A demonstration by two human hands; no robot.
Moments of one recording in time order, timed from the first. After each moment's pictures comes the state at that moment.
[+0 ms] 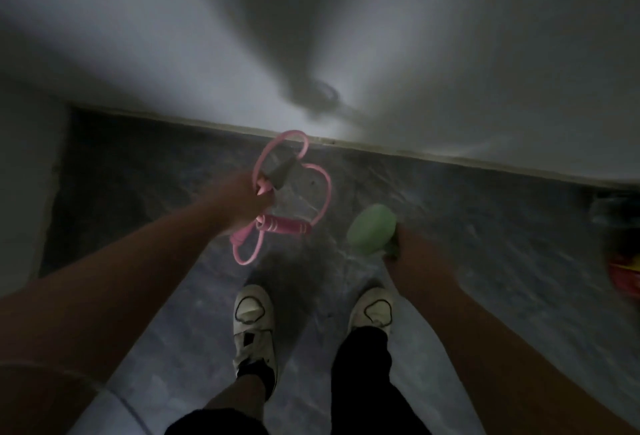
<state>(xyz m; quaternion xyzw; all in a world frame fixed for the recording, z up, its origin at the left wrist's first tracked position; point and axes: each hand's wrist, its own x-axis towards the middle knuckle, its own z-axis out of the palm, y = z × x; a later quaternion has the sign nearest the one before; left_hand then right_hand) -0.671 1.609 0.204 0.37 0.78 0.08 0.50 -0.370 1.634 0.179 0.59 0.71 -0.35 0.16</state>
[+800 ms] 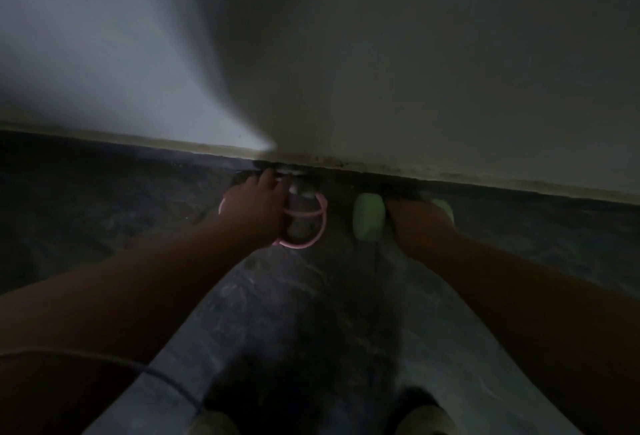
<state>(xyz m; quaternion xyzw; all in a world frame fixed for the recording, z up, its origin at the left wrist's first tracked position) -0.681 1.685 -0.099 0.63 0.72 -0.16 0.25 -0.412 1.775 -0.100 0.49 0.81 -0.23 0.23</state>
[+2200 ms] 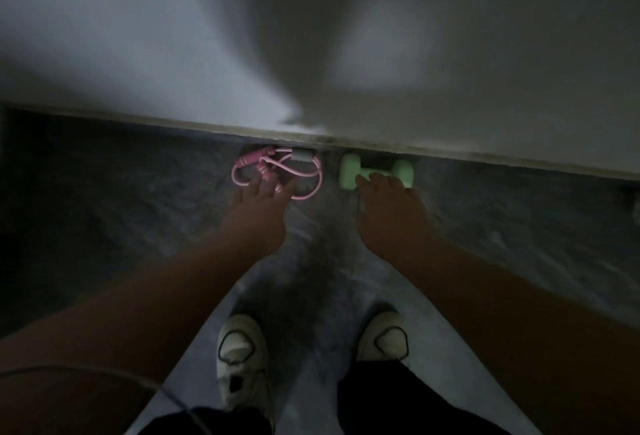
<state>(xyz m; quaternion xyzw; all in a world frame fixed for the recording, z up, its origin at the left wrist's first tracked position) -0.648 1.612 0.034 0.62 0.72 -0.10 0.31 -0.429 1.695 0.071 0.47 0.86 -0.14 0.15</state>
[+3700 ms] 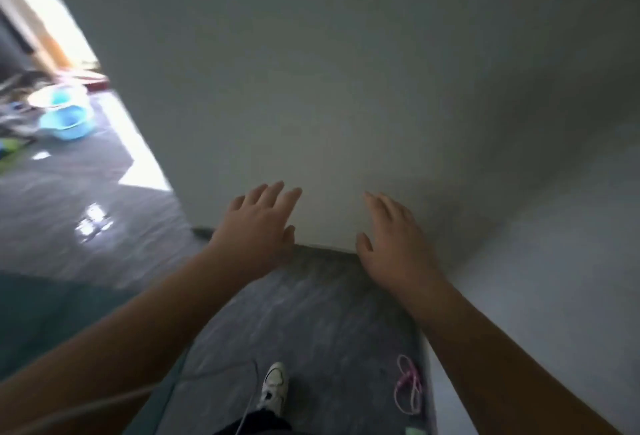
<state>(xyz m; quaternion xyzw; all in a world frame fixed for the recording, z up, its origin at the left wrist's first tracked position) -0.463 1.216 0.918 -0.05 1.00 0.04 -0.03 -0.550 1.435 0.899 -0.28 0.95 -0.14 -0.02</state>
